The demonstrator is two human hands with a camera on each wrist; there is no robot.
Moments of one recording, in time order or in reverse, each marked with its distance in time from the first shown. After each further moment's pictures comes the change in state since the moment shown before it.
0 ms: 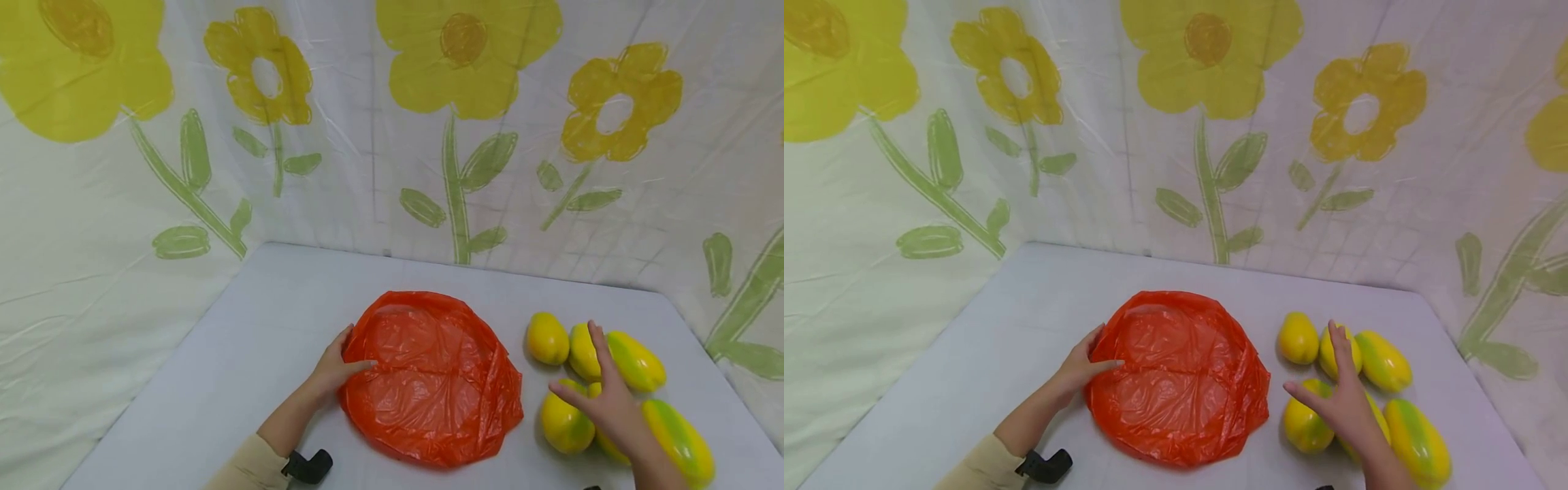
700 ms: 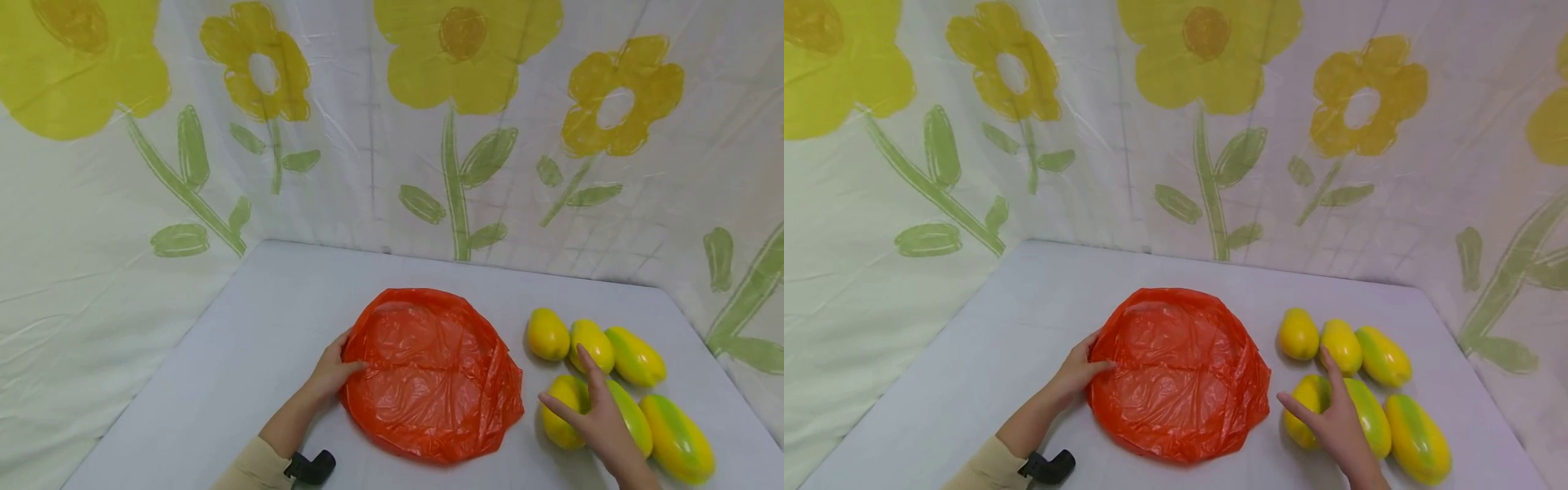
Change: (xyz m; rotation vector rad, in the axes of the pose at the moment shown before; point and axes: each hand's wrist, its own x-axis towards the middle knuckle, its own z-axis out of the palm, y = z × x) left_hand -0.002 -0.007 0.003 -0.025 0.022 0.021; right_hand -0.006 0.010 0.027 0.047 0.004 0.154
